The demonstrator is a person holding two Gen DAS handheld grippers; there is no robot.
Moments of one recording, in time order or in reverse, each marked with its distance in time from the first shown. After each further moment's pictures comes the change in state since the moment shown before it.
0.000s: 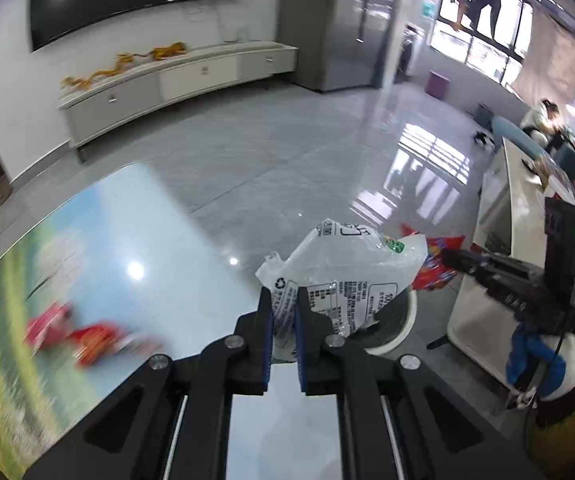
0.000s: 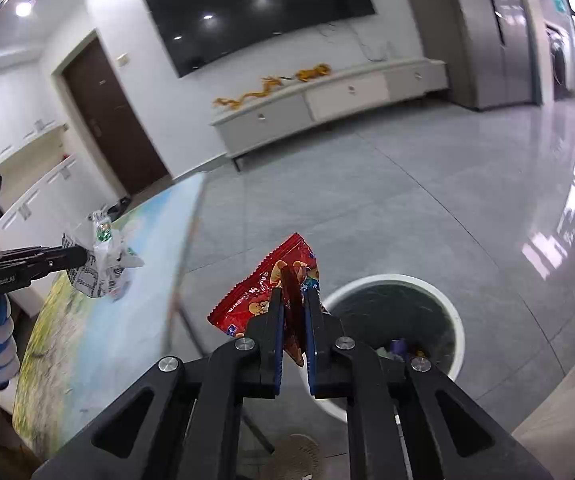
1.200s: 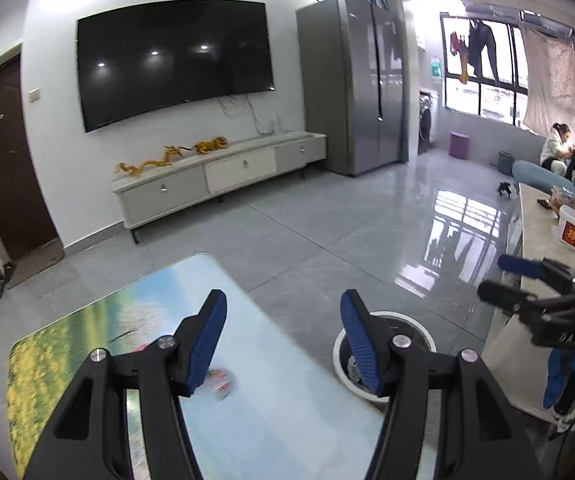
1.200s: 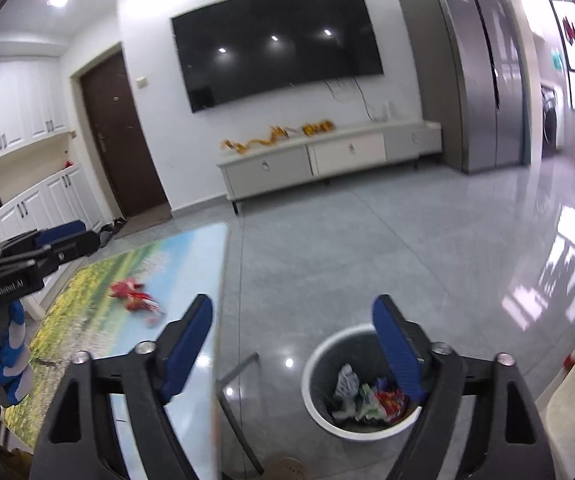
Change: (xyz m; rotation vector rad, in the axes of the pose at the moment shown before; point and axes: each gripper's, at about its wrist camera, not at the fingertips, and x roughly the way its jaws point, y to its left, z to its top) left arm -0.139 -0.011 -0.032 0.030 -0.357 0.200; right arm -0.112 0.099 0.015 -0.166 -0.213 -0.043
